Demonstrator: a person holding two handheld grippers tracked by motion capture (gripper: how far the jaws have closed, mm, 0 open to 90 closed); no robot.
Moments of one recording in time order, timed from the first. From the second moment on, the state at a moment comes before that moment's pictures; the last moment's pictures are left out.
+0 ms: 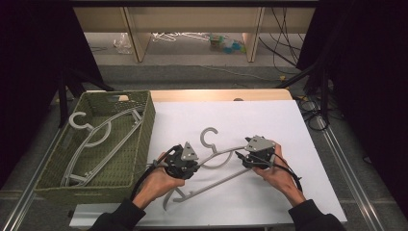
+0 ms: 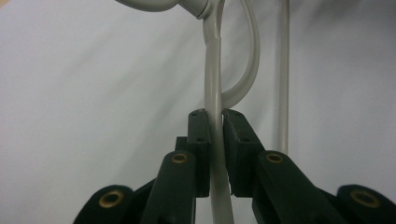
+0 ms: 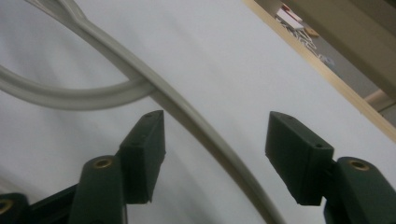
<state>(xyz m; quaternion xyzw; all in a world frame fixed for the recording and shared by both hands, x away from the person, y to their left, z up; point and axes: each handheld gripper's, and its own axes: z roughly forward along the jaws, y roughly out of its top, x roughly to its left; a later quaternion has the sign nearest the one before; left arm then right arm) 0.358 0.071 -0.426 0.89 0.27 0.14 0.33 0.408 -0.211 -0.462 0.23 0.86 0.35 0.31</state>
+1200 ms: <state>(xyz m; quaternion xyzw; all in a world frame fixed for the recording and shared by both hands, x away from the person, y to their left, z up) 0.382 0.041 -0.426 0.88 0.28 0.05 0.39 0.384 -0.198 -0.453 0.03 0.87 0.34 0.35</state>
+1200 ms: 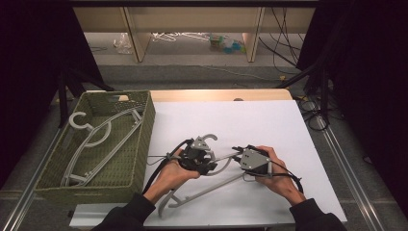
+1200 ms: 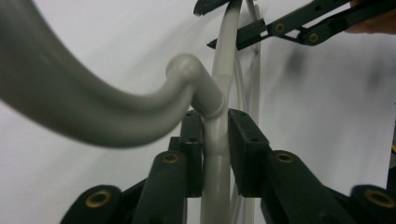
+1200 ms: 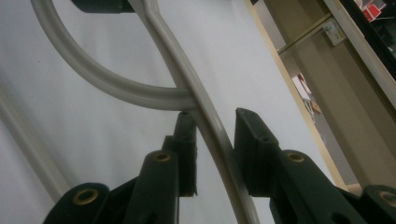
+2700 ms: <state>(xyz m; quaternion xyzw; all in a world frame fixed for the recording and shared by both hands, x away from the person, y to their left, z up) 0.354 0.125 -0.350 0.79 0.36 0.07 0.50 0.310 -0.238 -0.426 0.28 0.77 0.52 0.24</state>
